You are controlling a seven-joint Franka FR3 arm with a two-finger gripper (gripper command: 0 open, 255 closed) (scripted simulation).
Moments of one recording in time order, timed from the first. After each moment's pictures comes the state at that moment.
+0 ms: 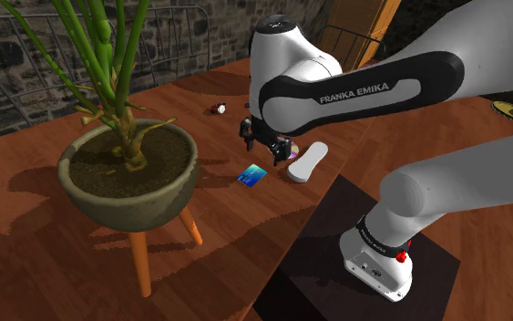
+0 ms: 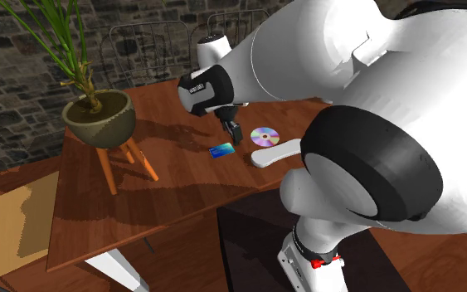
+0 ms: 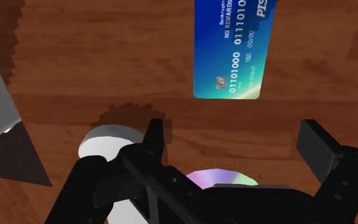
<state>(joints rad) -0.35 -0.53 0.82 -2.58 0.28 2.12 1.60</state>
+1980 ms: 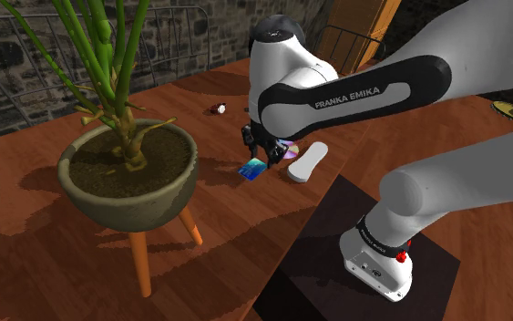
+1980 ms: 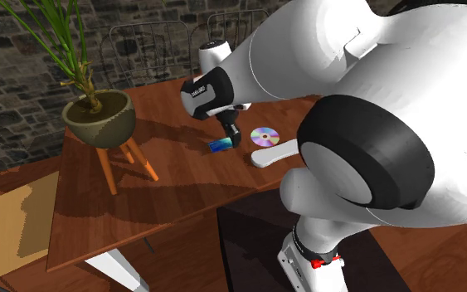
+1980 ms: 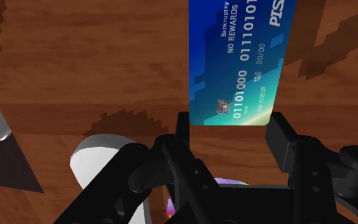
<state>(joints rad) -0.37 -0.50 0.84 -2.60 0.28 2.17 1.63</state>
